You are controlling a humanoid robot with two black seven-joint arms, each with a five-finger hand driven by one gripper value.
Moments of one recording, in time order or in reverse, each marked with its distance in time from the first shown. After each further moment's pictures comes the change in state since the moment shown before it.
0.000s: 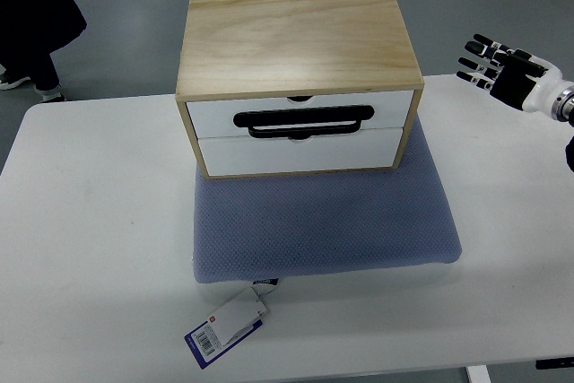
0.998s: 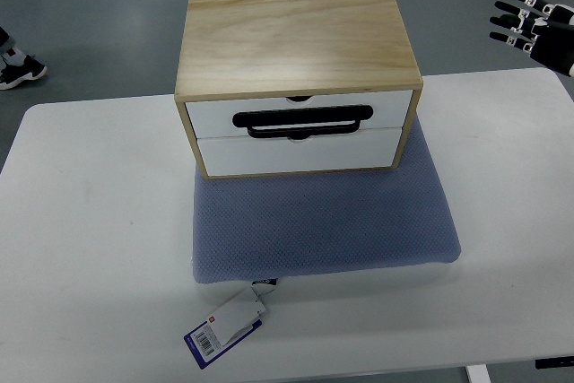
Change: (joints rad) left arm -0.004 0.000 0.000 -0.002 -0.001 -0.002 0.000; right arm 0.073 -0.152 0.000 -0.001 -0.229 0.205 0.084
